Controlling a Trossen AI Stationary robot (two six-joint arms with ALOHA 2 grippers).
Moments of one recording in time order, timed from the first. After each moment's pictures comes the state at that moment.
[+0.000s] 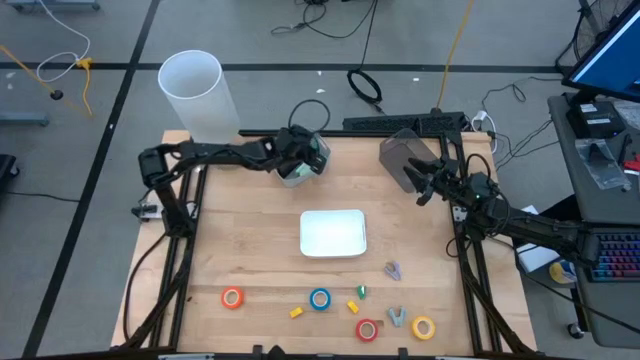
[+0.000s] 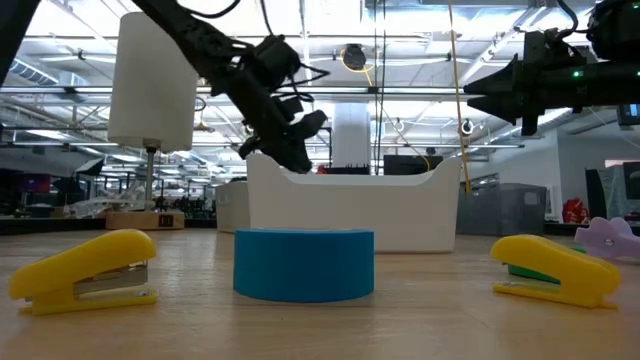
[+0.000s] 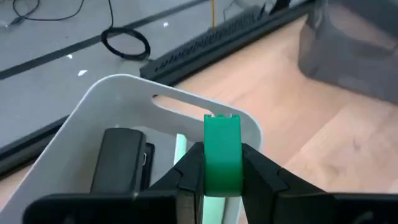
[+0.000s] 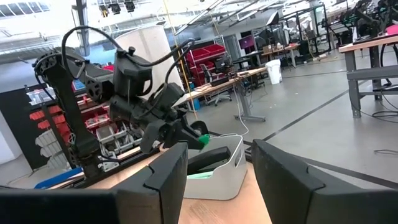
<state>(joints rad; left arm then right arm) 0.43 1.77 1.15 -0.06 -0.25 -0.37 -0.46 0.32 0.06 0.41 0.08 0.30</state>
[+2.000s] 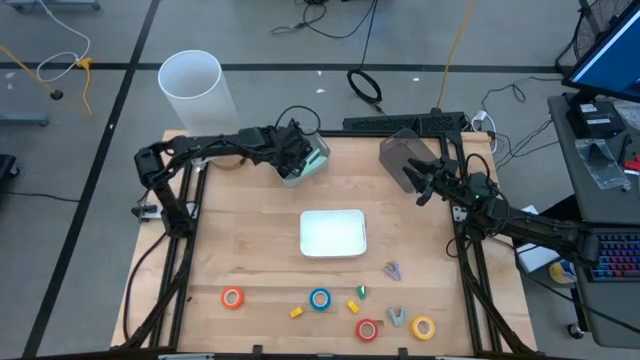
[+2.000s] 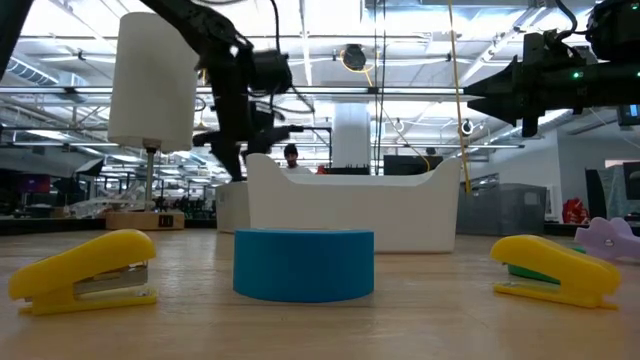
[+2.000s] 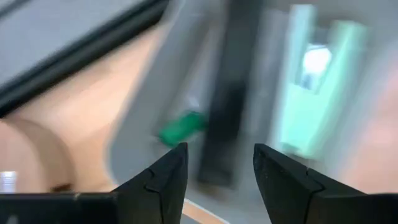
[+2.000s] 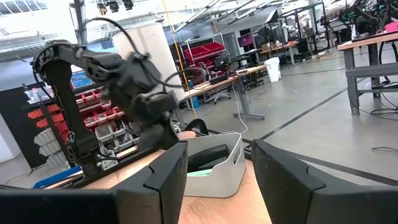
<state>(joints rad) 0.46 1.73 1.25 -0.71 -0.27 -0.51 -0.46 0.32 0.06 0.40 0.08 0.30</state>
